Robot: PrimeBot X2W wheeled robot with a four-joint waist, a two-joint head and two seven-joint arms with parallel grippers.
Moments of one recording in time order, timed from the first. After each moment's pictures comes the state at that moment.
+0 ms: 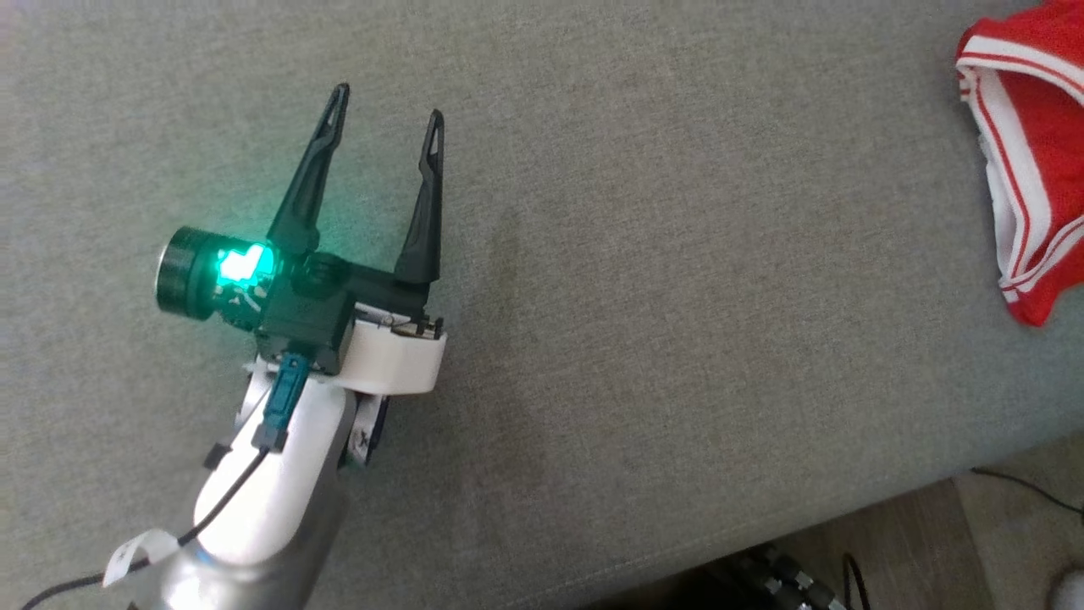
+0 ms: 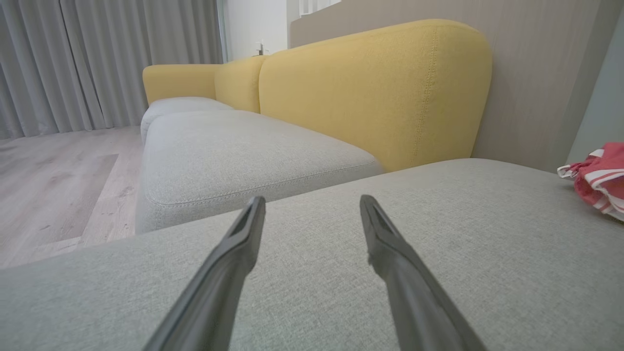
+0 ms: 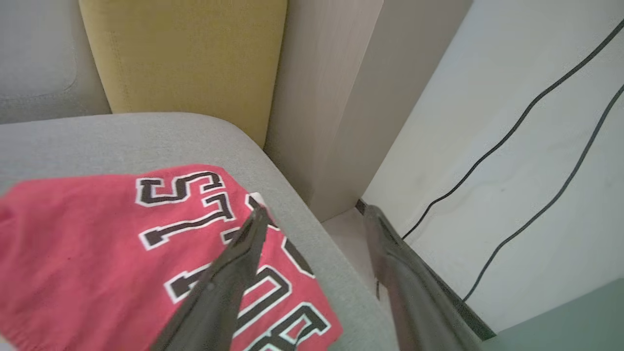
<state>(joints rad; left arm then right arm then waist) -0.49 0.18 -0.46 0.10 -0.12 0.20 -0.21 -0.70 -0.58 -0.25 0.87 0.26 0.13 -0.12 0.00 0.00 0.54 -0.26</state>
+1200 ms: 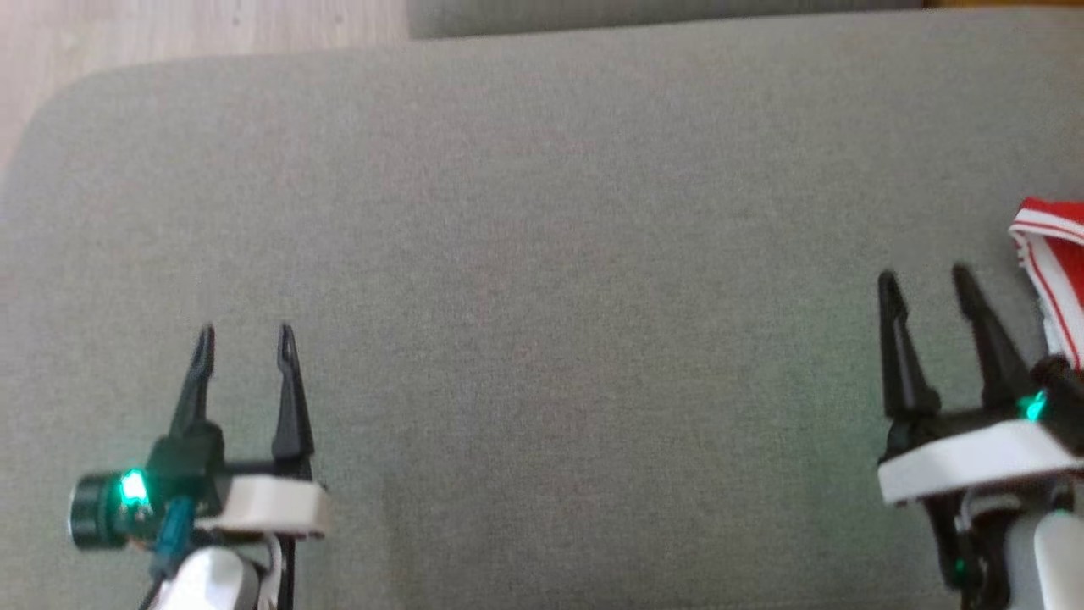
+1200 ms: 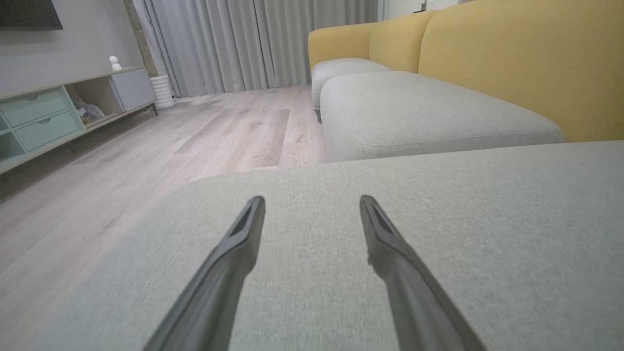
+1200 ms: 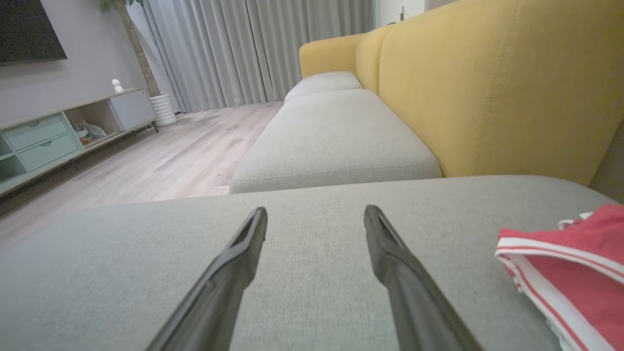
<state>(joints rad) -0.12 0.29 -0.31 0.11 -0.30 0.30 -0.15 -0.02 -0.09 -0.03 -0.12 0.22 0.13 0.03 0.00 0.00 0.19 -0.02</state>
